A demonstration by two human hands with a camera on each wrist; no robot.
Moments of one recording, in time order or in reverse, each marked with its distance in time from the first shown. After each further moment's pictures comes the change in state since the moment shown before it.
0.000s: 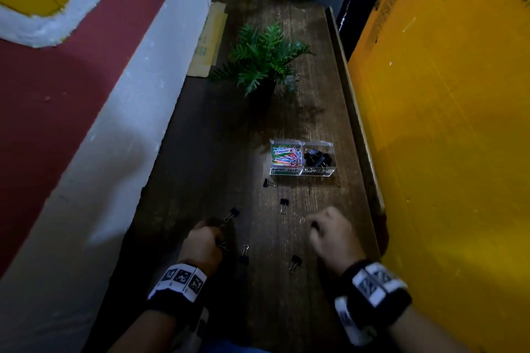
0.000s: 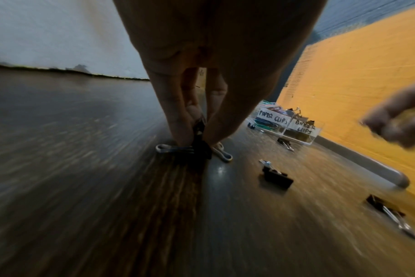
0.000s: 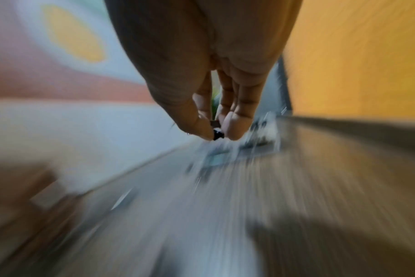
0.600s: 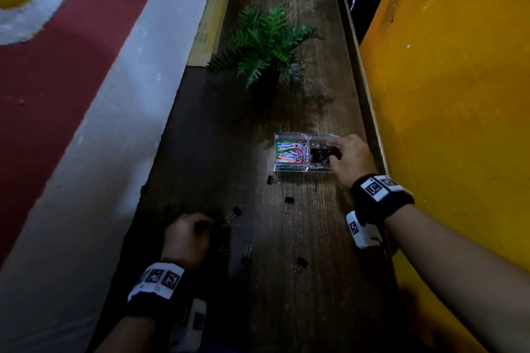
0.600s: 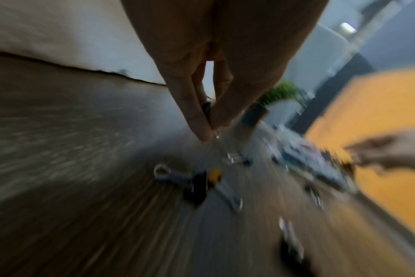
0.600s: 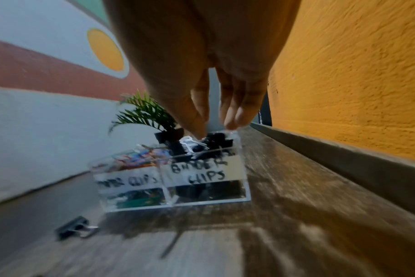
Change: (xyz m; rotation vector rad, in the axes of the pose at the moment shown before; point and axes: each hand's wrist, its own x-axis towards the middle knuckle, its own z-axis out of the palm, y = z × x) left_hand 0.005 -0.021 -0.015 -0.240 0.289 0.075; right_hand 0.146 0.035 -0.035 -0.043 0.189 0.115
